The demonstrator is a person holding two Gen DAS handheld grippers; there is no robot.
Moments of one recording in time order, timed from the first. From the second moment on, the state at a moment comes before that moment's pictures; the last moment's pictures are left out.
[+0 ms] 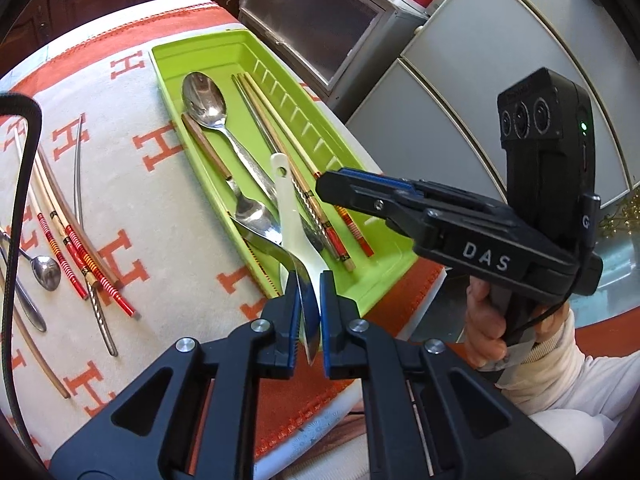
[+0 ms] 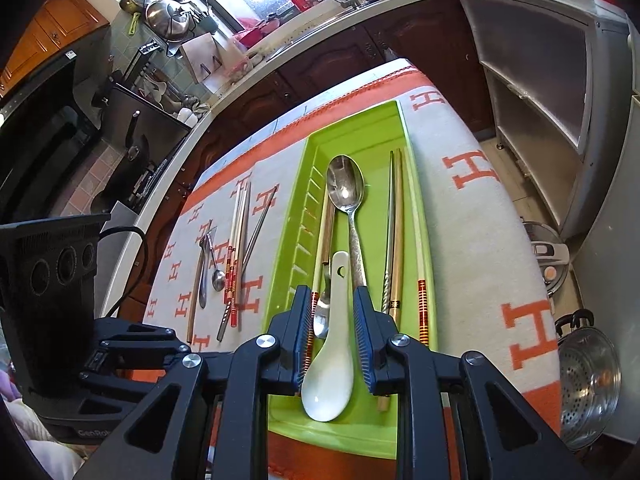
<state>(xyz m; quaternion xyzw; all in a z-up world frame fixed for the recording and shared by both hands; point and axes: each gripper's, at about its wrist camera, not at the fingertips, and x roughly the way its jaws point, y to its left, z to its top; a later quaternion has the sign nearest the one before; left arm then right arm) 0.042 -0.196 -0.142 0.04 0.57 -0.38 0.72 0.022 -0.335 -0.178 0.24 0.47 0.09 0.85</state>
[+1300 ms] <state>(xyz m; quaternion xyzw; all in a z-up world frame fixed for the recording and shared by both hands) 0.036 -0.042 -0.099 -0.01 0.54 -0.27 0.80 0.039 -0.245 -0.158 0.17 0.50 0.17 0.83</state>
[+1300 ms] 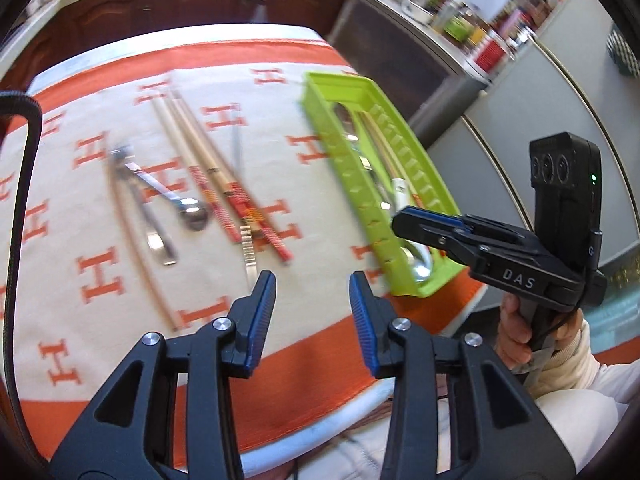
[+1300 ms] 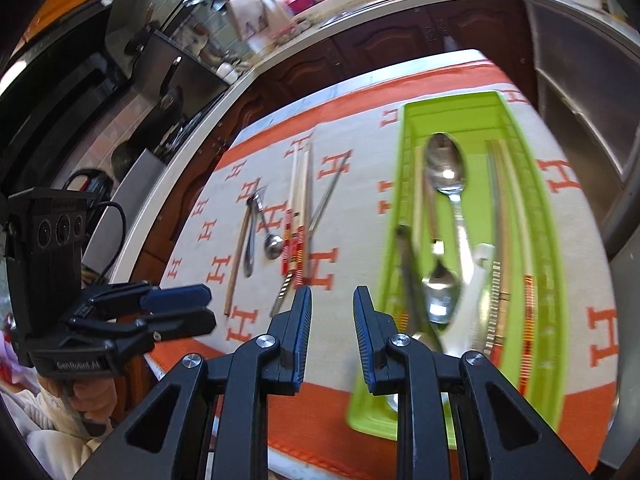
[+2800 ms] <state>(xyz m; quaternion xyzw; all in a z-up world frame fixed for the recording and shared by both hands) 0.130 0.112 -0.179 -0.12 0.54 -0.08 0.83 0.236 -0.009 -0.243 0.06 0.56 0.25 0.79</state>
